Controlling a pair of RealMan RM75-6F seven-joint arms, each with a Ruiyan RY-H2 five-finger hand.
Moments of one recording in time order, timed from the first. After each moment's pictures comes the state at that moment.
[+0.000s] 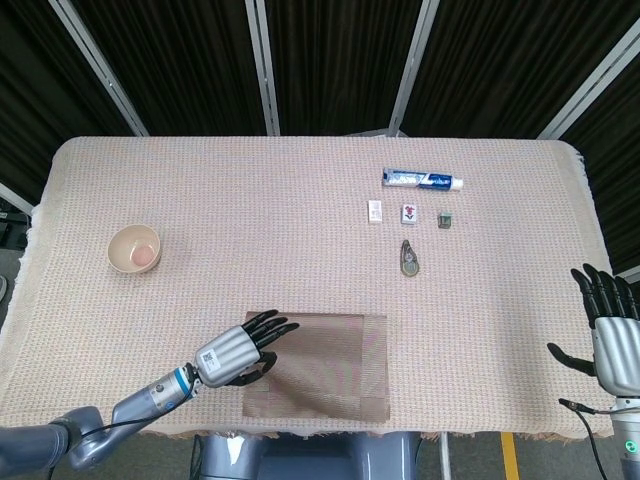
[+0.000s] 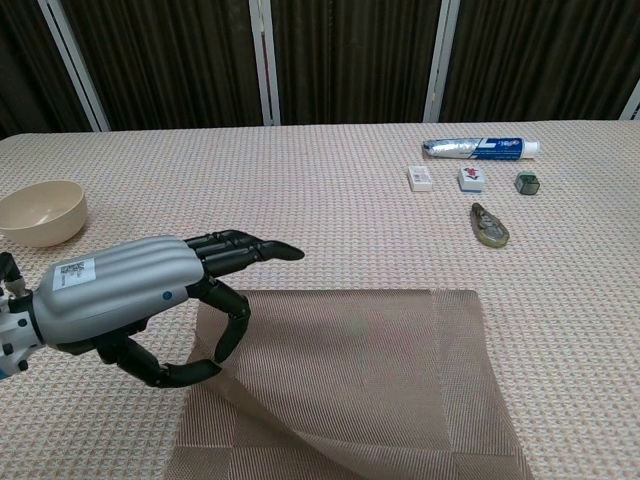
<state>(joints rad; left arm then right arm) -0.66 -1.60 0.16 -1.31 1.86 1.22 -0.12 0.08 -1.01 0.11 -1.74 -1.45 1.49 -0.05</state>
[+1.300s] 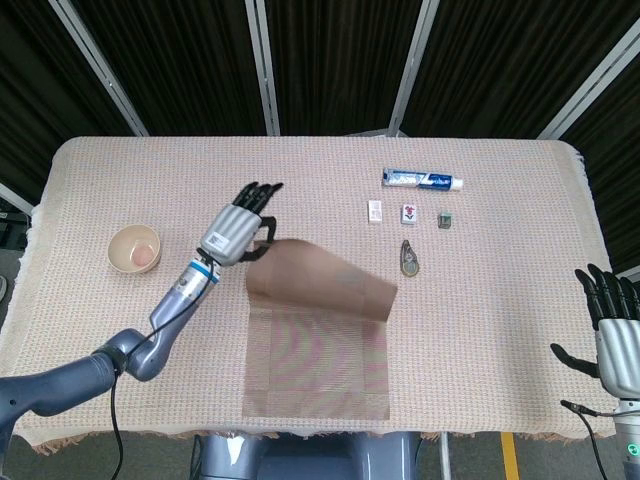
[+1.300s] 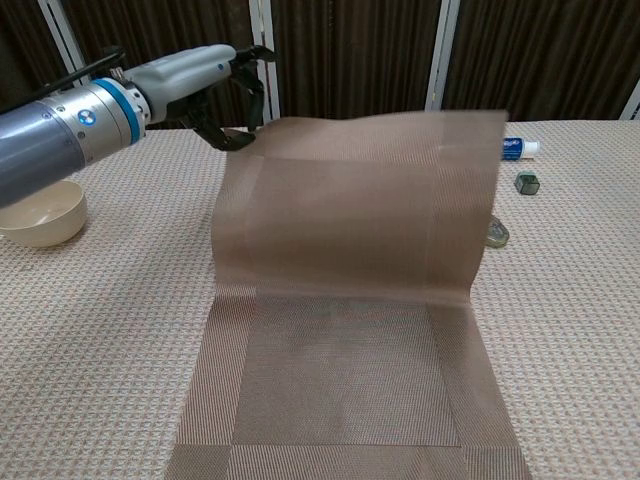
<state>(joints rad) -0.88 -1.65 -0.33 -1.10 1.35 0.90 -0.01 0.07 -1.01 0.11 -1.75 -1.45 1.51 -0.07</state>
